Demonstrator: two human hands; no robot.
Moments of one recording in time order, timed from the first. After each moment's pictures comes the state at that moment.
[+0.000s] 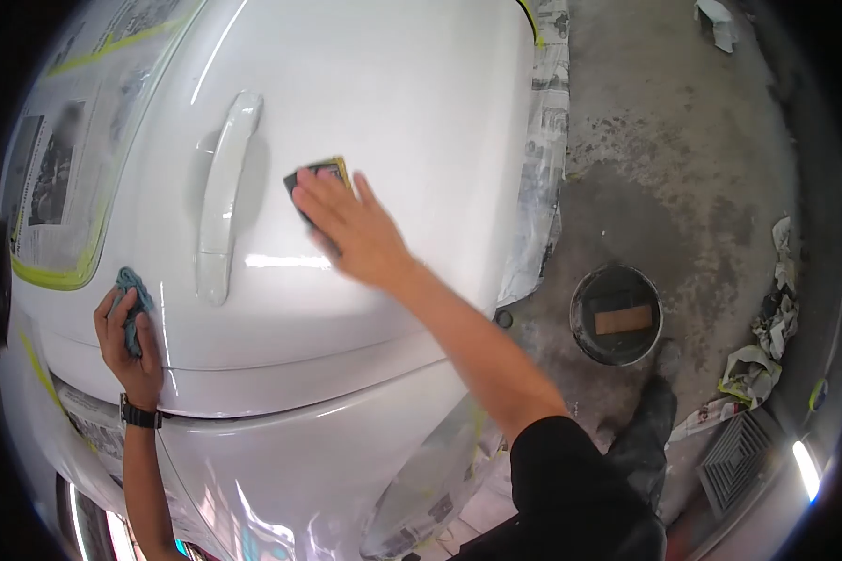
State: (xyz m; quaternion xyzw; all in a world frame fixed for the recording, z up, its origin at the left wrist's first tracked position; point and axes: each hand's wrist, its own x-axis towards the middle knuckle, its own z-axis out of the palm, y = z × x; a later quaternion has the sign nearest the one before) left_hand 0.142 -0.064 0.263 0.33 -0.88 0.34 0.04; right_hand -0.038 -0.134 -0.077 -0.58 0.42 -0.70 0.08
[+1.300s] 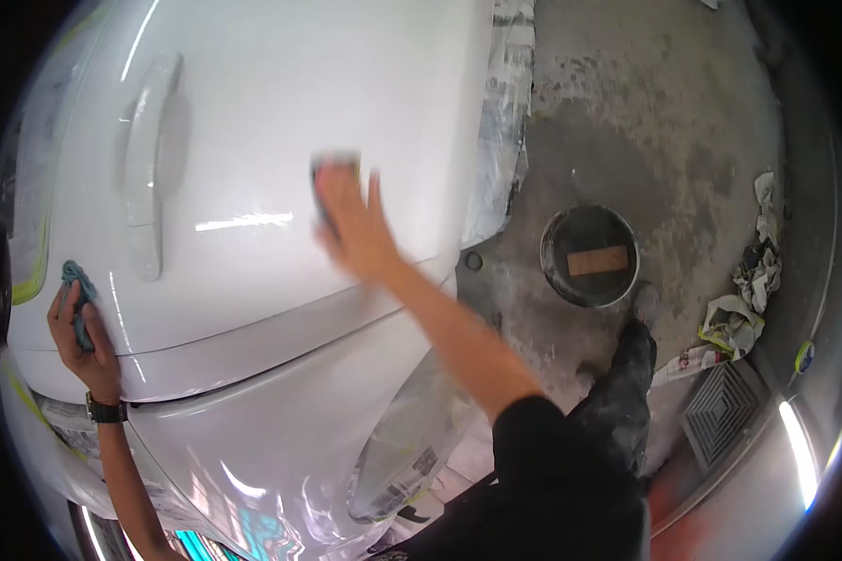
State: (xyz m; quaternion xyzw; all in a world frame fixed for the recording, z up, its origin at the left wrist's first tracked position) left_hand 0.150 -0.069 0.268 0.30 -0.88 0.37 0.02; right_hand 0.023 -0.080 -0.176 -0.51 0.49 -0.68 0.20
